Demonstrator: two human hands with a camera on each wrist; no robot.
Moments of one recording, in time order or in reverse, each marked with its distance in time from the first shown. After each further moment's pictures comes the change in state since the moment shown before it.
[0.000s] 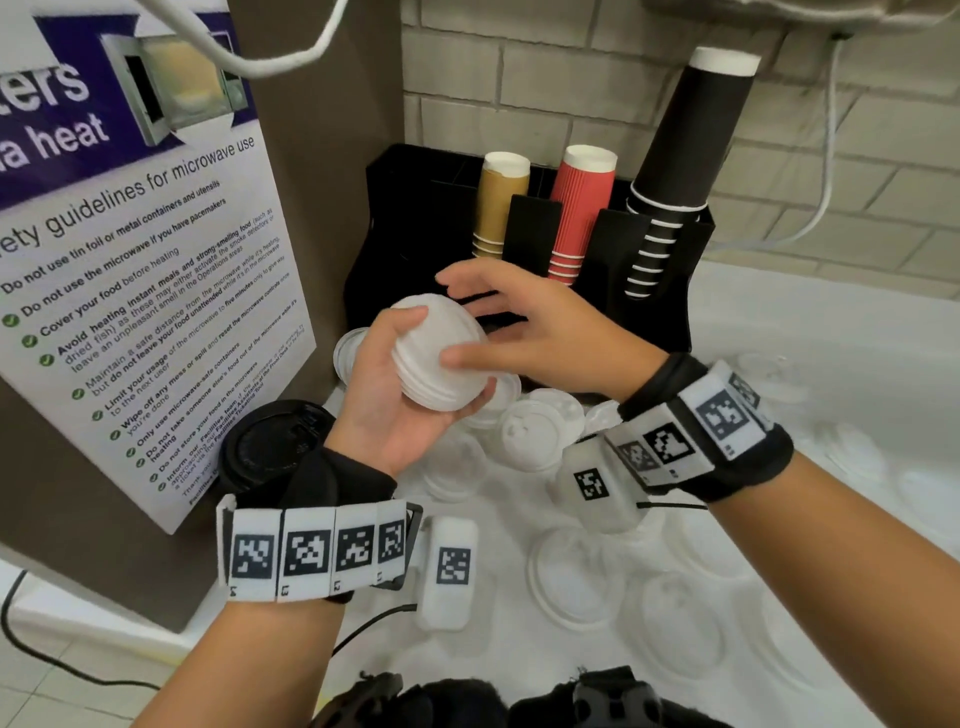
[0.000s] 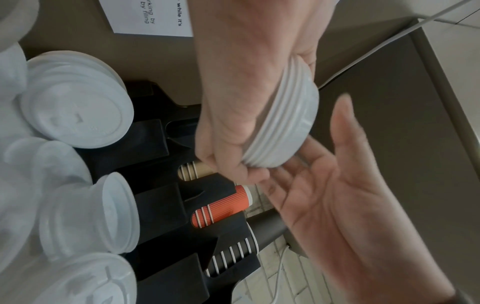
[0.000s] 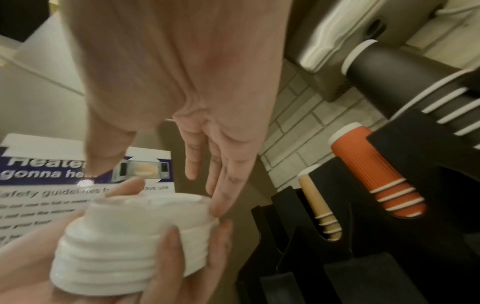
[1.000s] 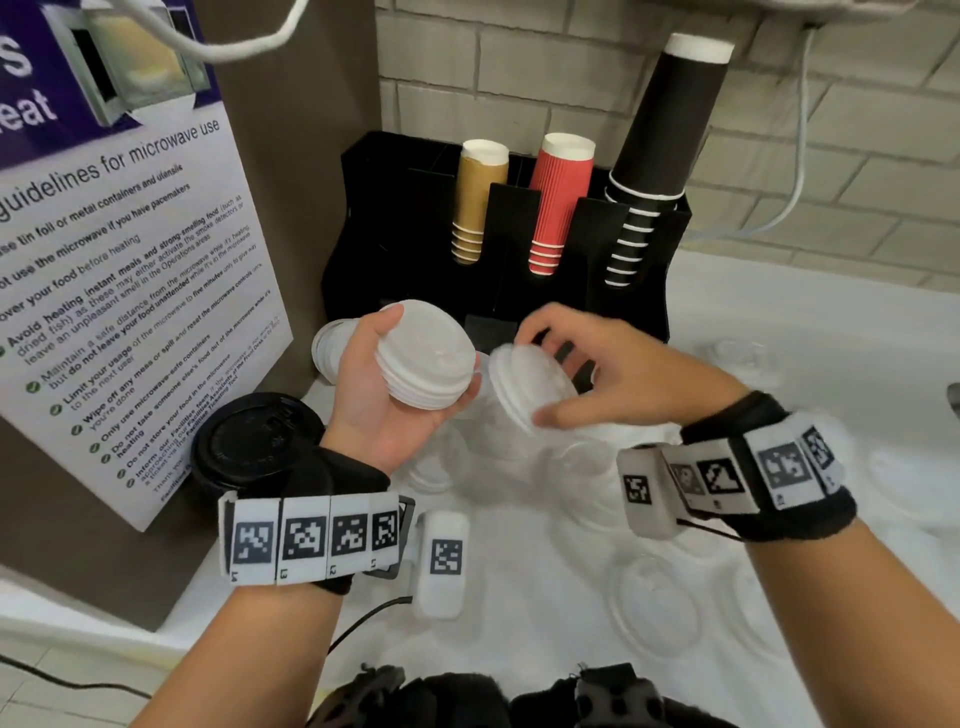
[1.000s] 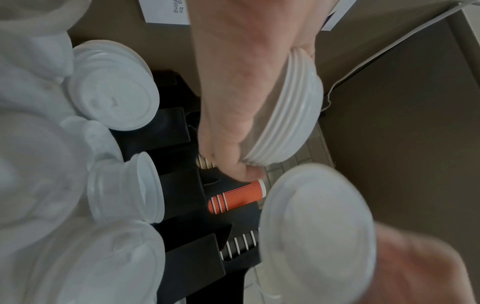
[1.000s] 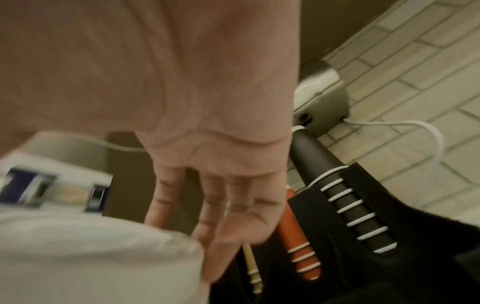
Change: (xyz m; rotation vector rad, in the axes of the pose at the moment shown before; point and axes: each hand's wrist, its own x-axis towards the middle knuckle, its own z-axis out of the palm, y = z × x) left_hand 0.006 -0.014 -0.004 -0.175 0.097 -0.074; right_hand -0.058 0.029 -0.031 -0.211 -0.107 0.182
